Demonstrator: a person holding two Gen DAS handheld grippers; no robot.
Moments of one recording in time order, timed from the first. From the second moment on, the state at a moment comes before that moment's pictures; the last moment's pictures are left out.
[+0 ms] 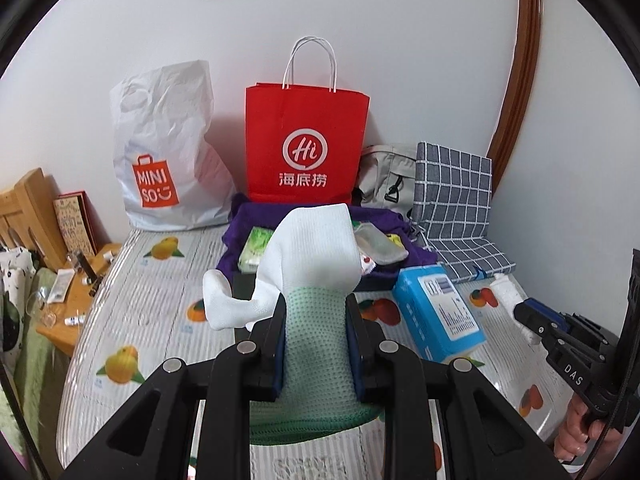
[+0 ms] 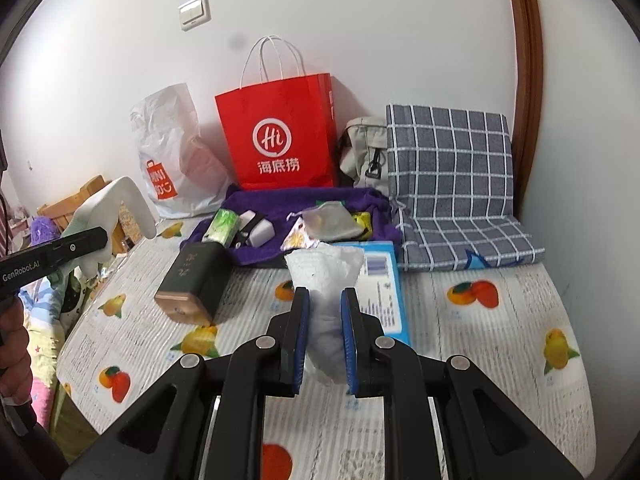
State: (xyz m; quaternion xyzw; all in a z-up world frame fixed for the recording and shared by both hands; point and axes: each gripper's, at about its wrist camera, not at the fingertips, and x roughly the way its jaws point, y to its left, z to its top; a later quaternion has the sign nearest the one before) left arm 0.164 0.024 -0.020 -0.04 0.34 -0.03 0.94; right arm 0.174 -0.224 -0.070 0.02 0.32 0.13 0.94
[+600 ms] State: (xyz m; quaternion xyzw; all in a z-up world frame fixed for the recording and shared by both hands) left arm 0.235 0.031 -0.020 -0.05 0.35 -0.01 0.94; right arm 0.258 -0.219 -0.050 0.02 0.31 0.14 0.94
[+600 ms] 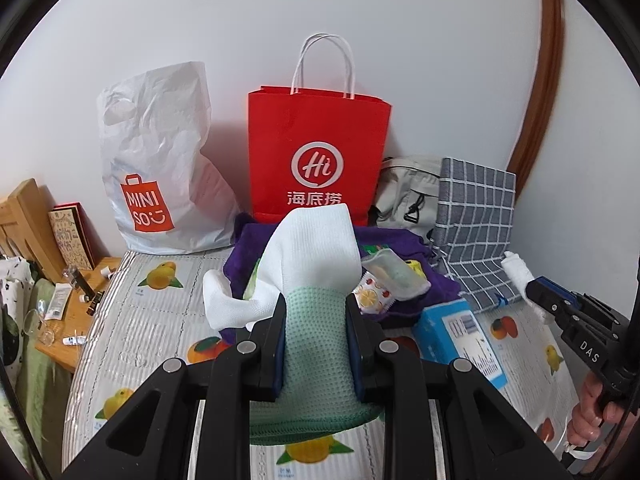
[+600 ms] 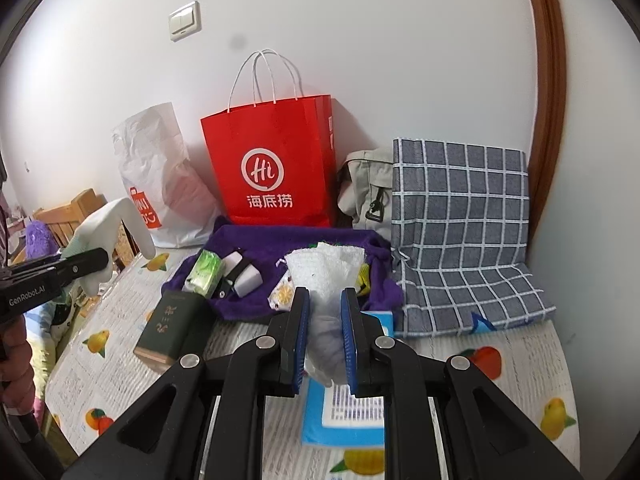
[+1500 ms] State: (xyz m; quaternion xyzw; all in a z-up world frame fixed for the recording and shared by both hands) left arm 0.337 0.051 -0.013 -0.07 0.34 0.00 0.94; right arm 0.373 -0.199 -0.045 0.03 0.31 0.15 0.94
